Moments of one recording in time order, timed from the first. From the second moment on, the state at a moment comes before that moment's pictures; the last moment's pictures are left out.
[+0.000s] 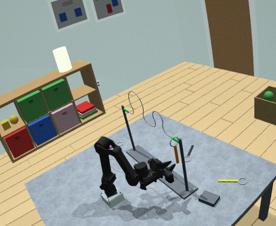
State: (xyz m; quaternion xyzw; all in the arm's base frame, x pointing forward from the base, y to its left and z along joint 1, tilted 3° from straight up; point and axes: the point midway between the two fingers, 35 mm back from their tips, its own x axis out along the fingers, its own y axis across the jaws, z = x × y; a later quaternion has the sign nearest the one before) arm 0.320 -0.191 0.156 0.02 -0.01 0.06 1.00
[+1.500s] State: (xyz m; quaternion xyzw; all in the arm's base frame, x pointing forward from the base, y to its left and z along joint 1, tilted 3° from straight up) arm 0.382 -0.182 0.159 0.02 -0.01 0.06 1.00
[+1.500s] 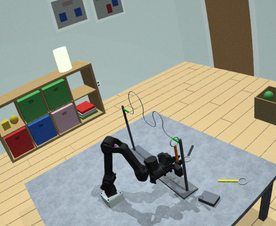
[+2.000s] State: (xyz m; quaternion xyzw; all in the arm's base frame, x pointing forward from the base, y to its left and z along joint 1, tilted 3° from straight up) arm 0.383 -0.182 0.160 0.02 -0.01 0.06 1.00
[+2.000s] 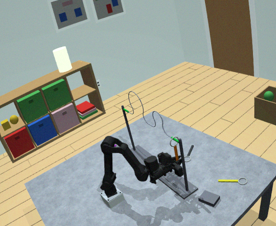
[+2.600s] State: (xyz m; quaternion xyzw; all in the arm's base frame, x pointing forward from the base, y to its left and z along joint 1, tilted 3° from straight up) arm 0.383 -0.182 0.160 0.02 -0.01 0.06 1.00
